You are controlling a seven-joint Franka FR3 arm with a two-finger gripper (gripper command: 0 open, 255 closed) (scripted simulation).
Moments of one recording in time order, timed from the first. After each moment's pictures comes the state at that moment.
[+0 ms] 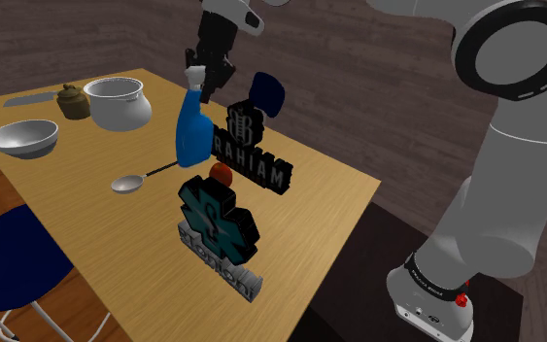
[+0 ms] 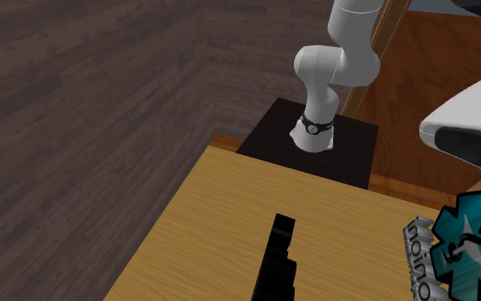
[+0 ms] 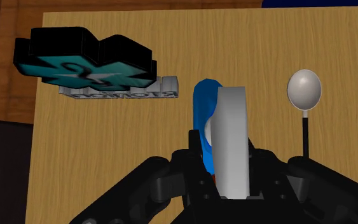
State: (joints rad) arm 0.20 0.25 0.06 -1.41 0.45 1.70 1.64
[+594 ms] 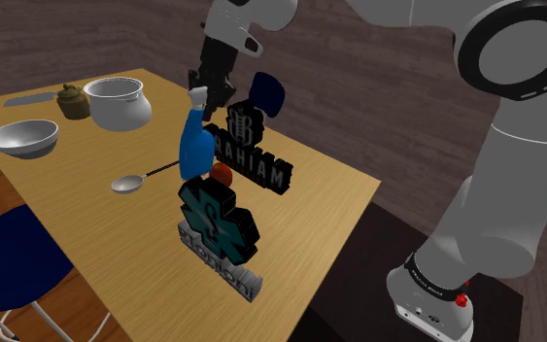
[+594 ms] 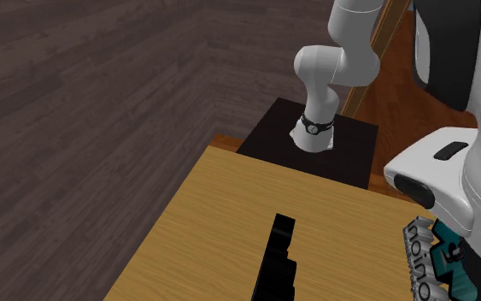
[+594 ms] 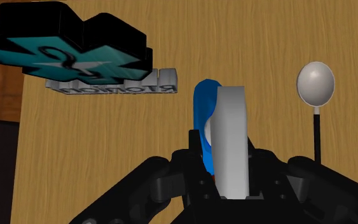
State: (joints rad) arm 0.20 0.24 0.06 -1.53 0.46 1.81 1.59
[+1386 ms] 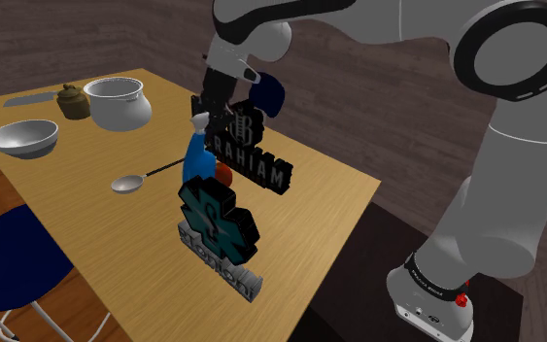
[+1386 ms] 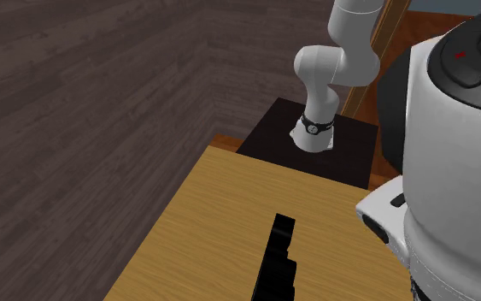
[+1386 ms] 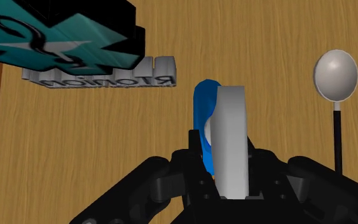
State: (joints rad) arm 0.20 0.26 0.07 -1.67 0.48 1.94 1.52
